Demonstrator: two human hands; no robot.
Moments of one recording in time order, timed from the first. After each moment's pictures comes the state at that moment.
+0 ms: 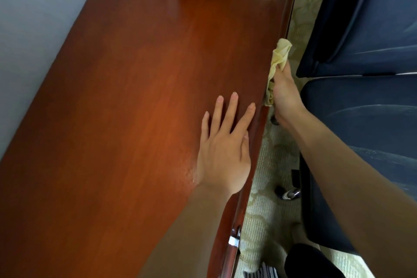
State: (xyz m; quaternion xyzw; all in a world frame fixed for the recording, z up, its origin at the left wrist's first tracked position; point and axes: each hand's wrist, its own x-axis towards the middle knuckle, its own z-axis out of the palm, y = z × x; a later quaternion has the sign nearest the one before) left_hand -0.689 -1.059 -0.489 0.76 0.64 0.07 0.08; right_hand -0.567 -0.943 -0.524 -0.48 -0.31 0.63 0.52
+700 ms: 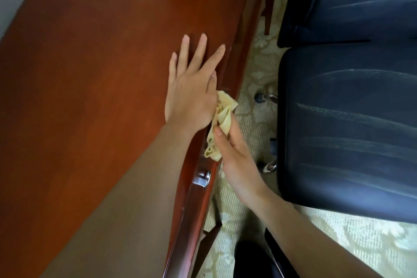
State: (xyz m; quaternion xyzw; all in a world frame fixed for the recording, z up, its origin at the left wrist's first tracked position) left_hand -0.689 -1.060 -0.488 0.76 0.64 0.12 0.07; right_hand -0.596 -1.153 -0.529 -0.41 -0.36 0.70 0.46
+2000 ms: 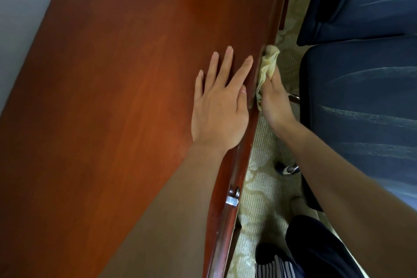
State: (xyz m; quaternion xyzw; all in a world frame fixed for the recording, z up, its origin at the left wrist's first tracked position) left_hand -0.689 -1.057 -0.491 0.75 0.64 0.10 0.10; right_hand -0.580 -1.023 -0.569 -0.56 -0.40 0.57 0.45
